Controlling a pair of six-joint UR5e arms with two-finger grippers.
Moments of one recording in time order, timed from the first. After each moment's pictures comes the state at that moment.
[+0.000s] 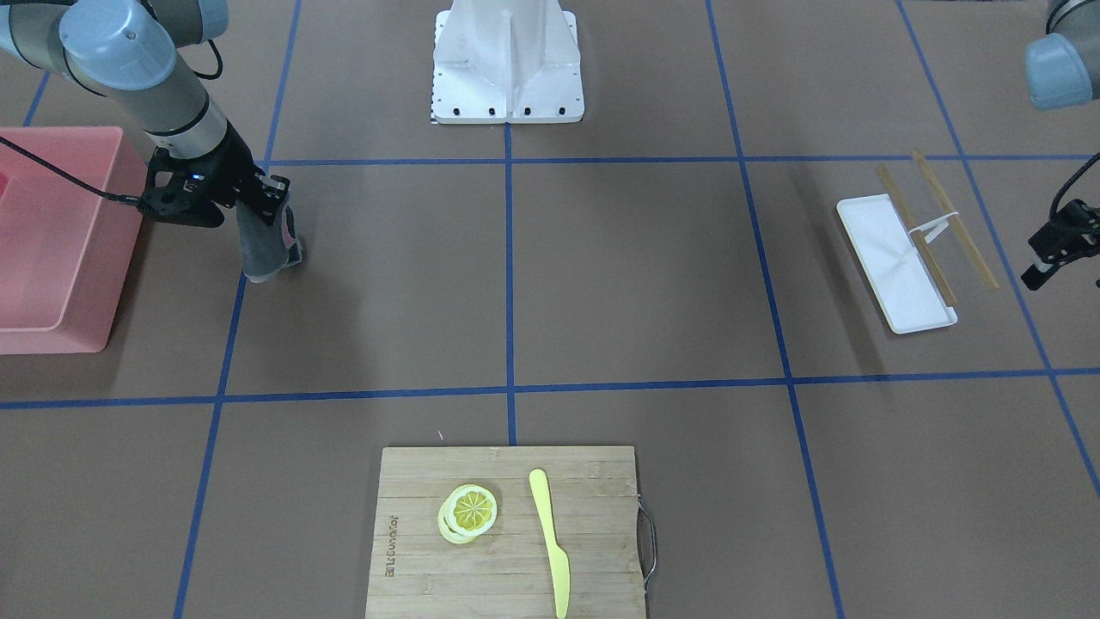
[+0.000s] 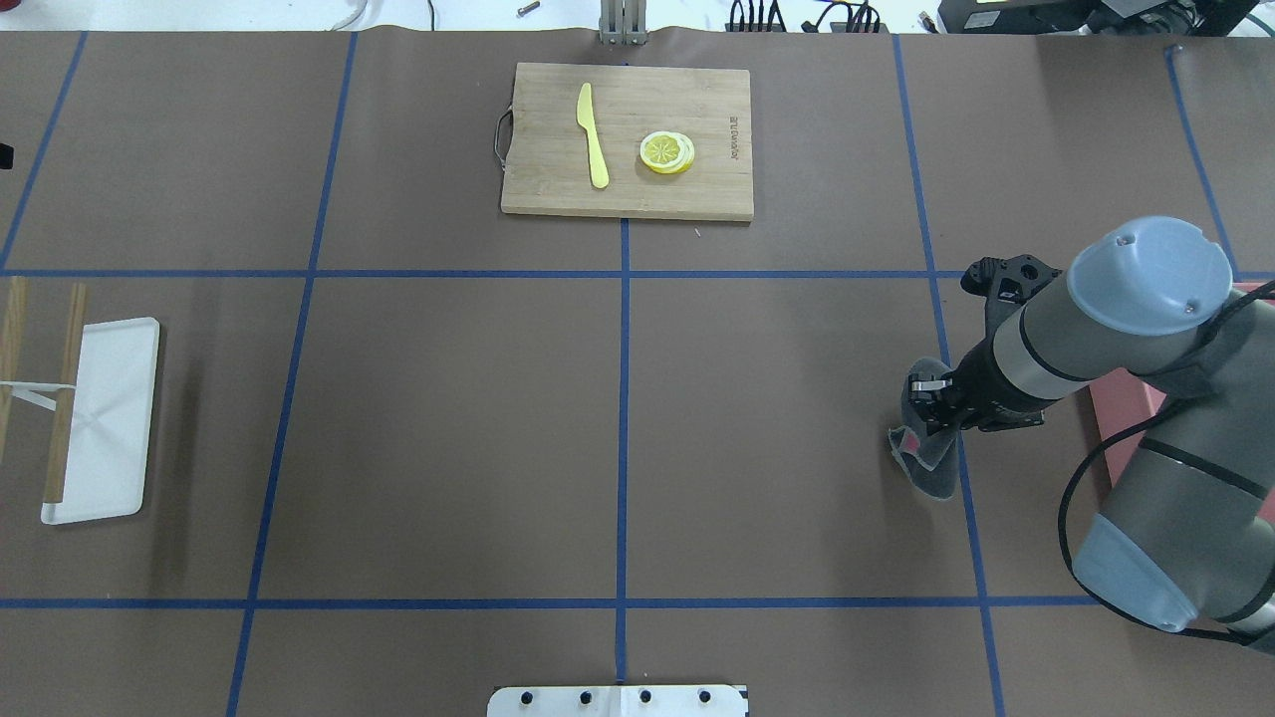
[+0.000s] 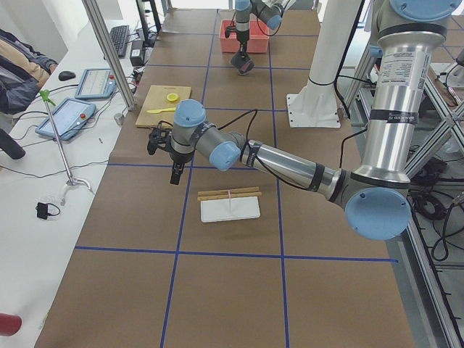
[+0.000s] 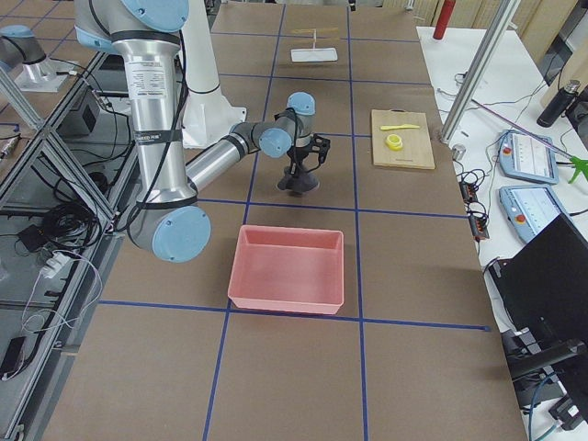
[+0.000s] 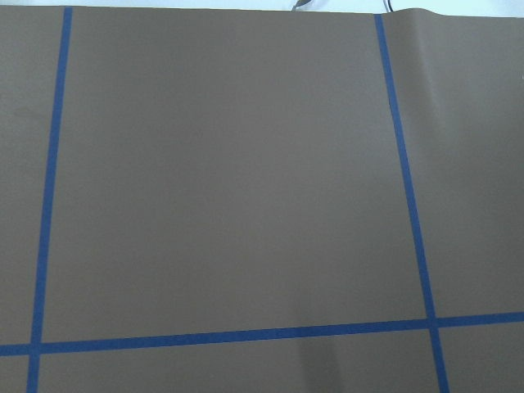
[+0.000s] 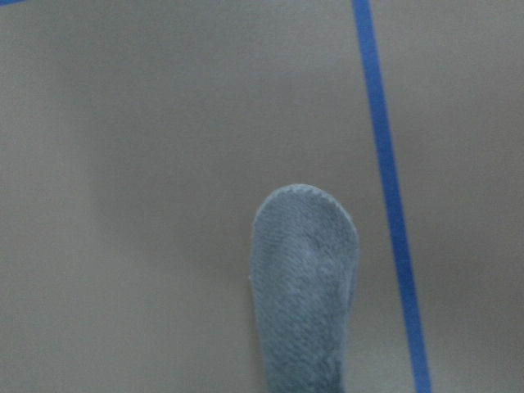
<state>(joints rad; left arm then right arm) -1.34 -1.68 -1.78 -1.91 -2.27 -0.55 0.65 -1.42 2.00 -1.47 2.08 1.27</state>
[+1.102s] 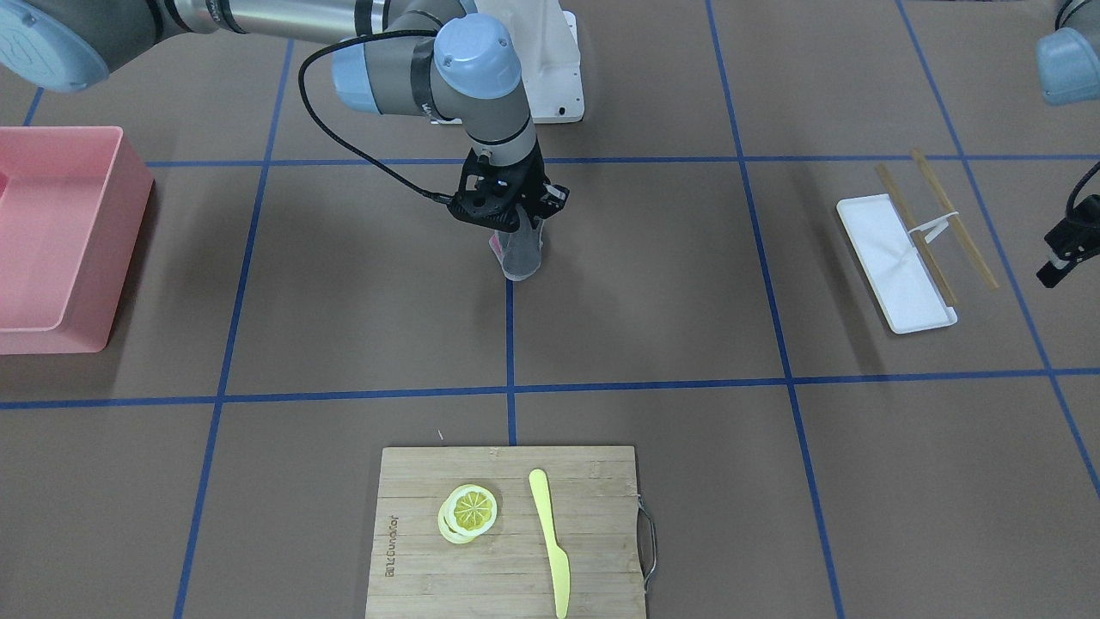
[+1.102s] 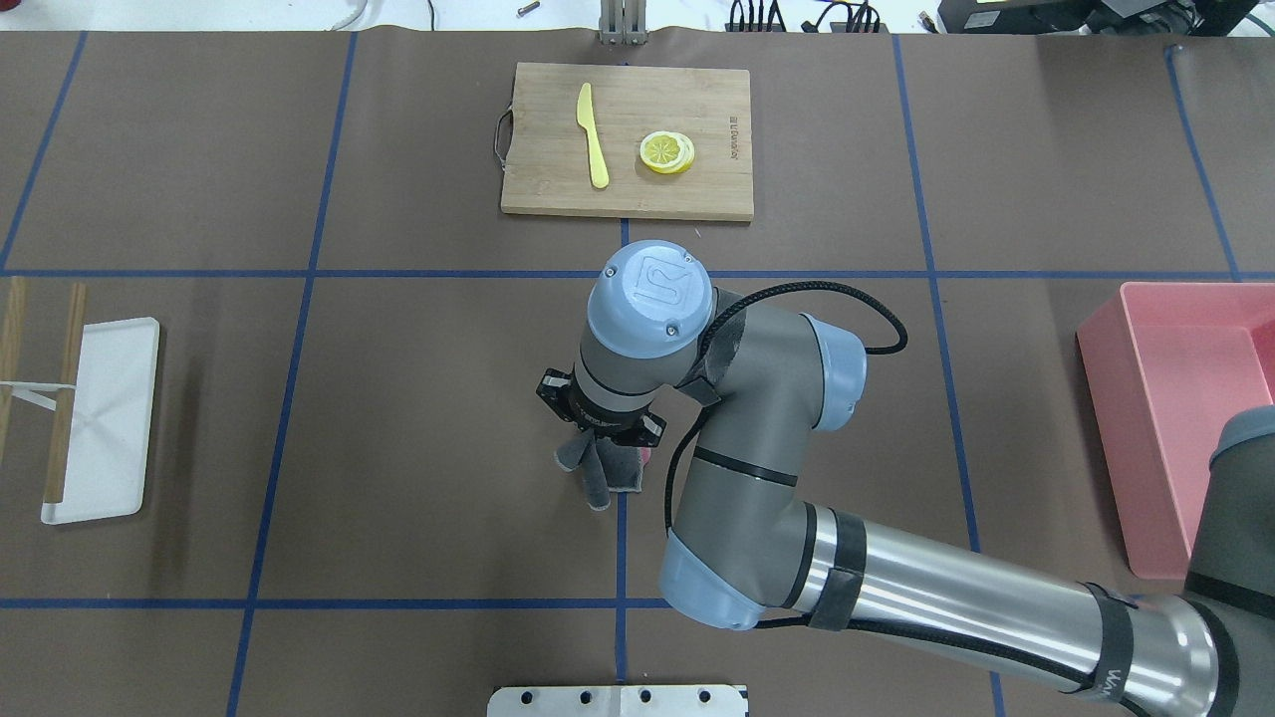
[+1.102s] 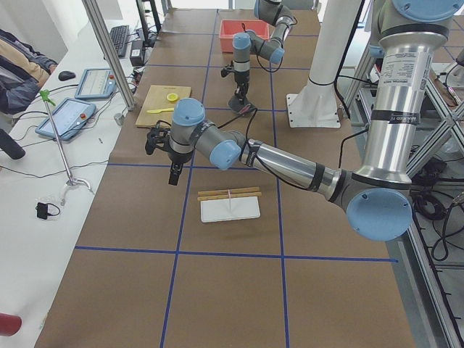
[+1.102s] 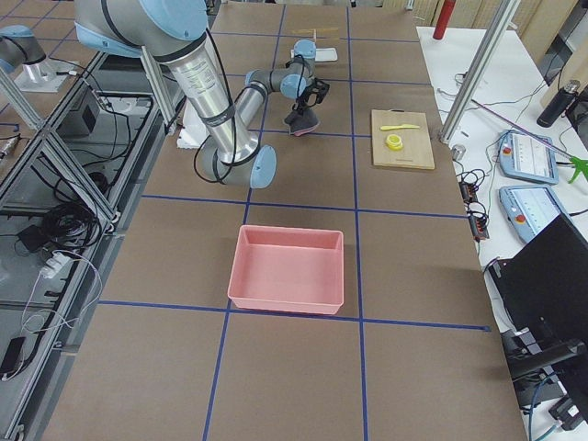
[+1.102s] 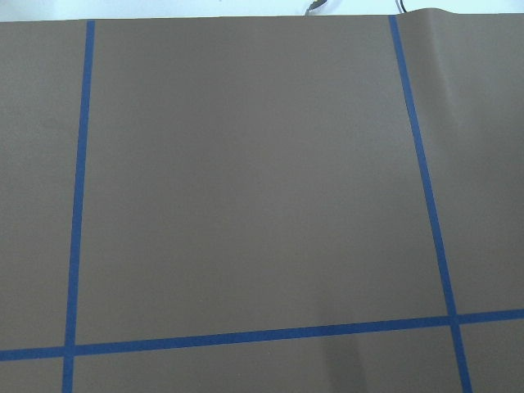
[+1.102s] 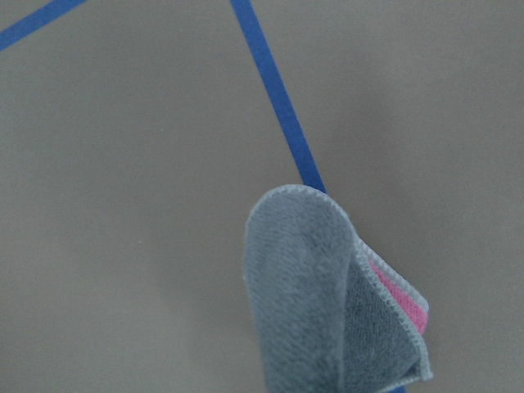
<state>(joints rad) -1.37 -1.68 -1.79 -1.88 -2.28 -0.54 0.44 -0.82 1.59 -1.43 1.96 1.71</state>
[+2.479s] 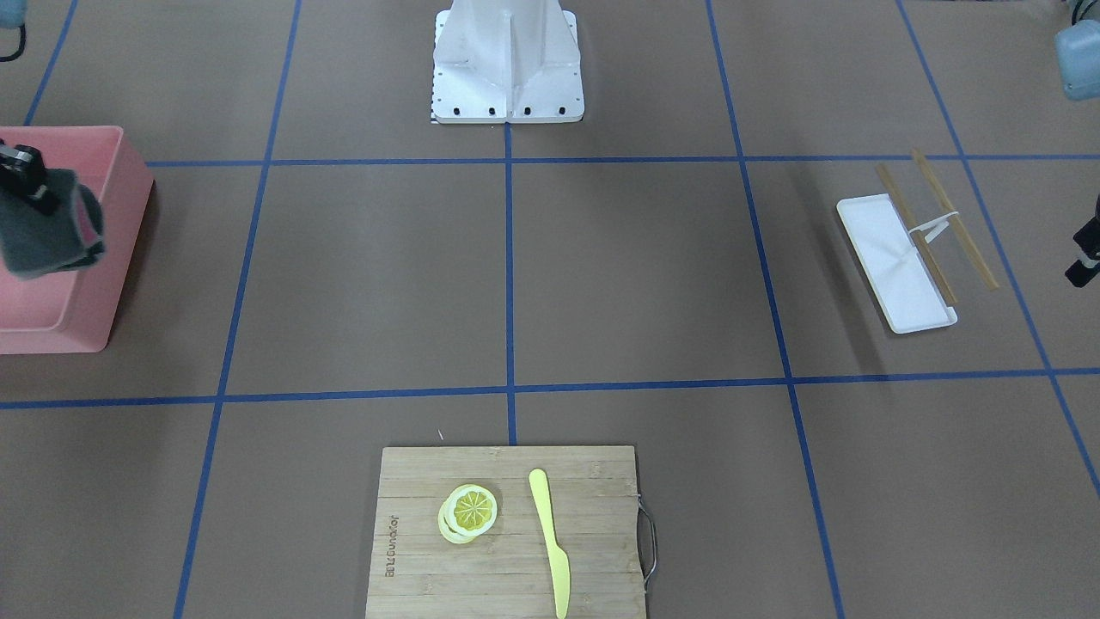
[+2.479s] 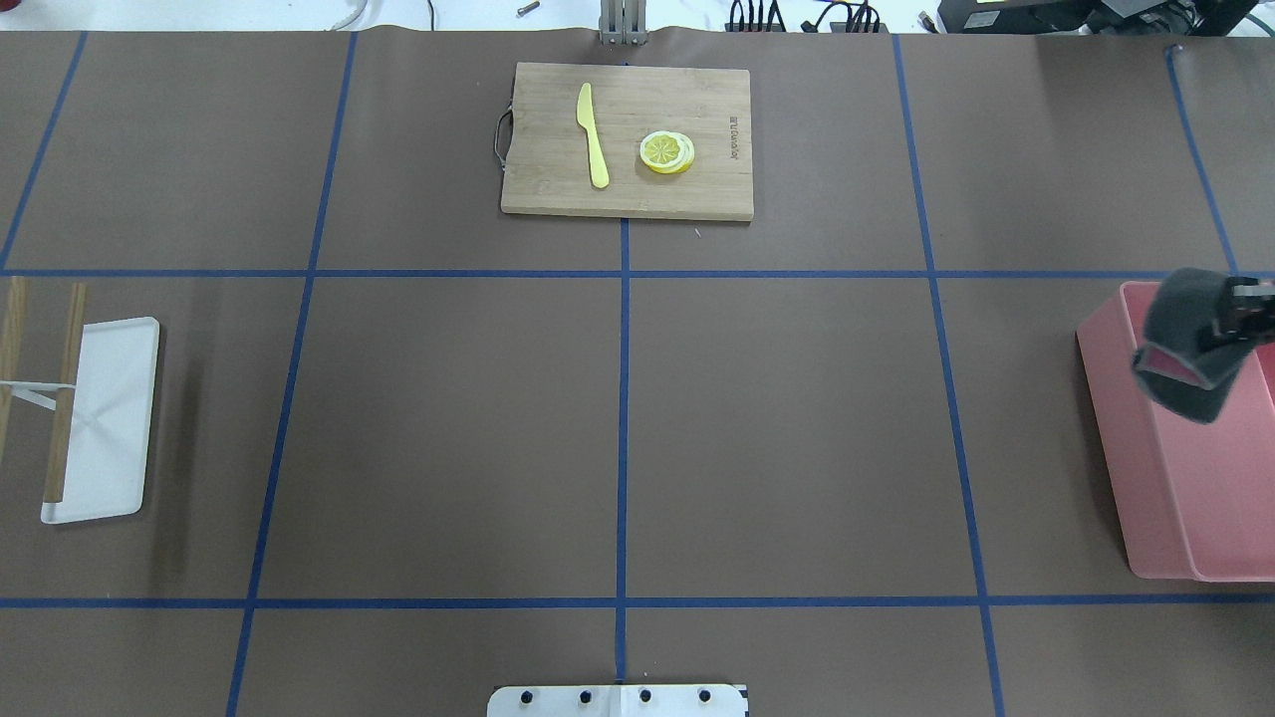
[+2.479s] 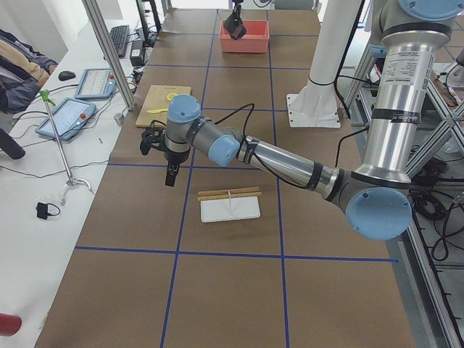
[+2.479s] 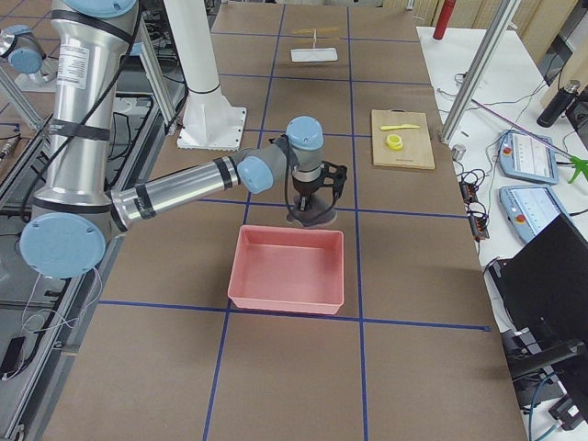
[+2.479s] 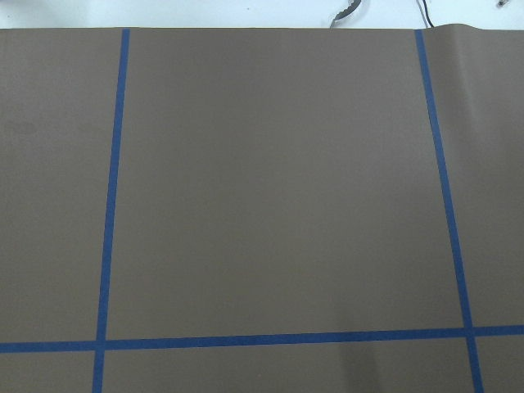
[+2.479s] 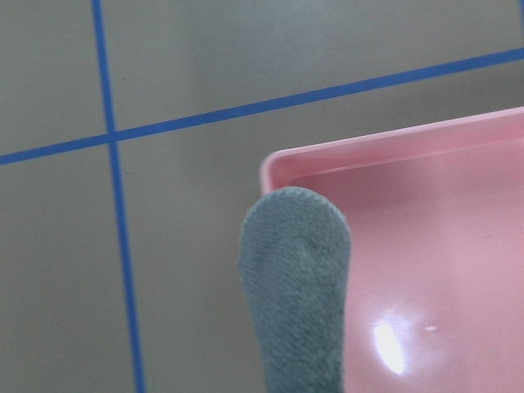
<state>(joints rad) -1.40 -1.70 -1.79 -1.80 -2.28 -0.49 1.24 -1.80 2.08 -1.38 2.35 0.70</state>
